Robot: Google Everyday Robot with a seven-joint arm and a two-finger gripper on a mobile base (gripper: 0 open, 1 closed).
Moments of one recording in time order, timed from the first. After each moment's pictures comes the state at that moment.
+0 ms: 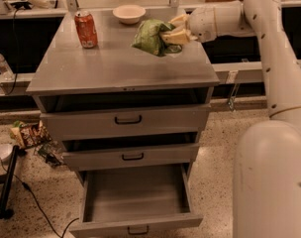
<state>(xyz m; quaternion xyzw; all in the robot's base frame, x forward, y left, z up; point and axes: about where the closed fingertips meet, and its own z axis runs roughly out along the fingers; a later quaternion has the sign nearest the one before) 0.753 -0.063 0.932 -0.61 0.53 0.26 0.53</state>
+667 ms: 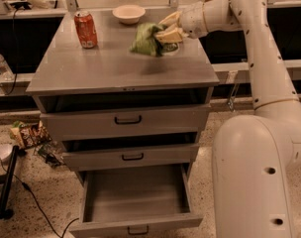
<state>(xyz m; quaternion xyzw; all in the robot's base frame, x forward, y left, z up) 0.787 -0.050 0.922 -0.62 0.55 0.22 0.52</state>
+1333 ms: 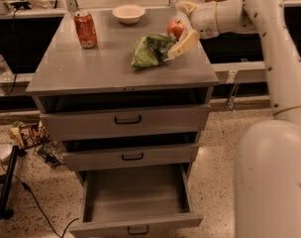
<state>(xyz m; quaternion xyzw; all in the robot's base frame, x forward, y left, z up) 0.782 -0.081 0.932 -0.59 0.56 0.20 0.54</state>
